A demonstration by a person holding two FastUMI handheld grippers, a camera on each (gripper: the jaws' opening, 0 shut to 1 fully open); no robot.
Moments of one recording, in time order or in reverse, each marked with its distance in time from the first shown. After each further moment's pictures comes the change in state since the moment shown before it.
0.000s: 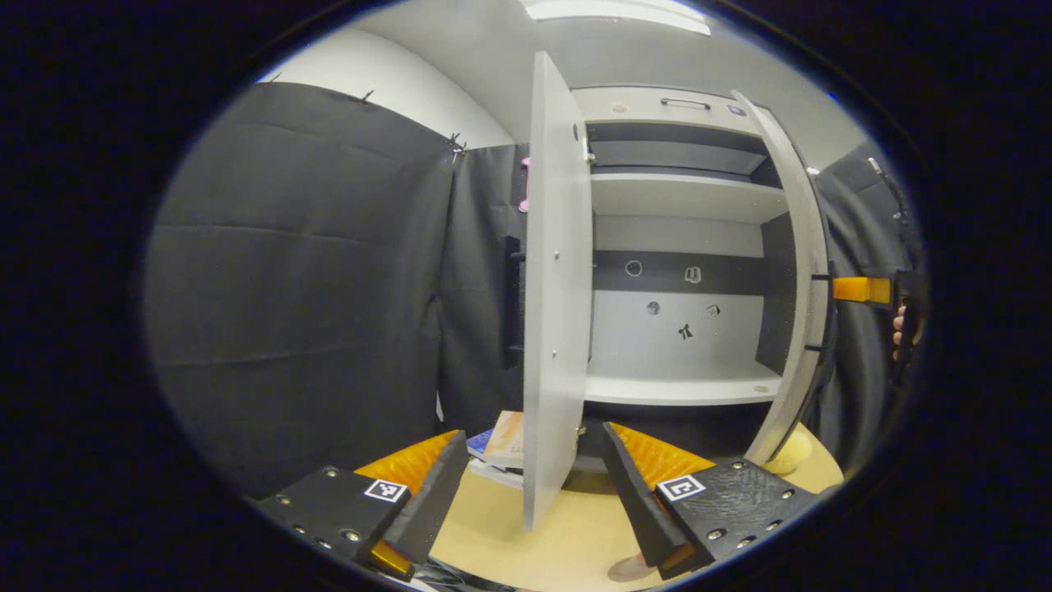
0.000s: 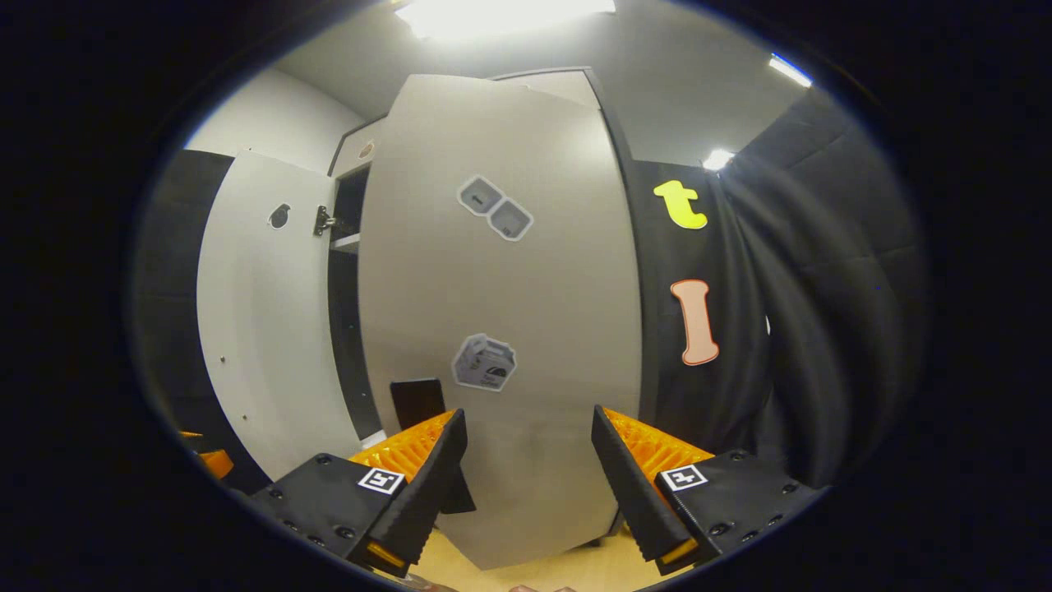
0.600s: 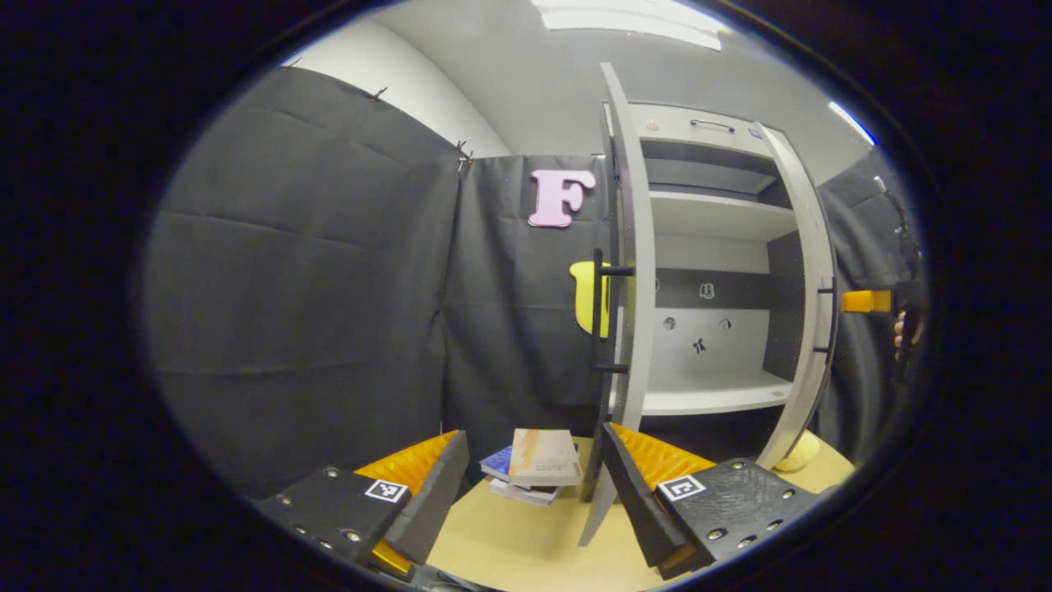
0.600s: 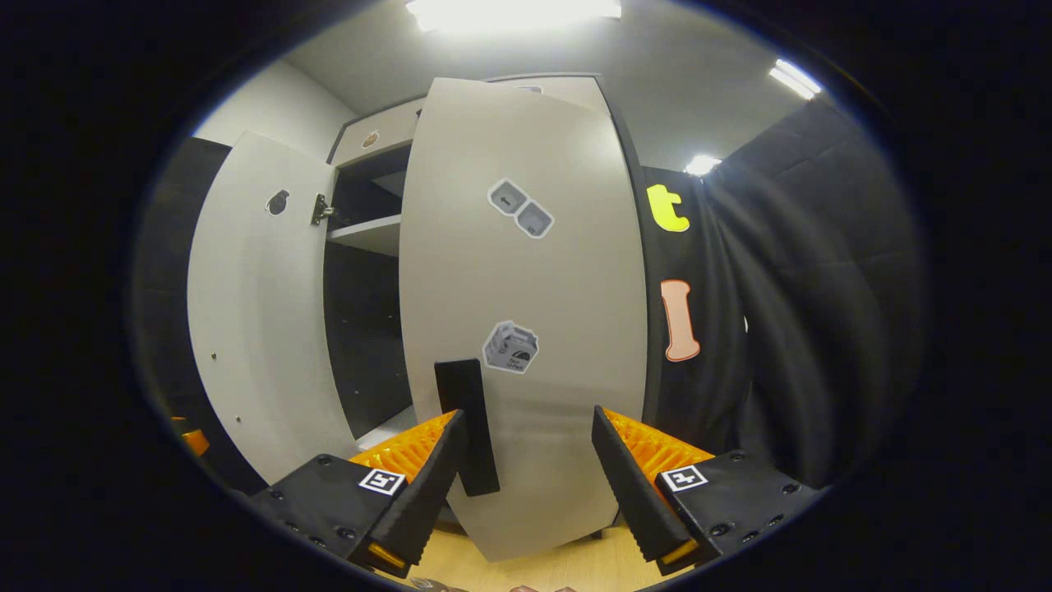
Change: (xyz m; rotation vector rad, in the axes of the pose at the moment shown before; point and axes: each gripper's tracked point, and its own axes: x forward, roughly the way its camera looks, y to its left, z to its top) left arm 0.036 0.080 0.013 -0.040 -0.065 -0.101; right arm -0.013 0.020 -0.021 -0.025 0.041 -0.112
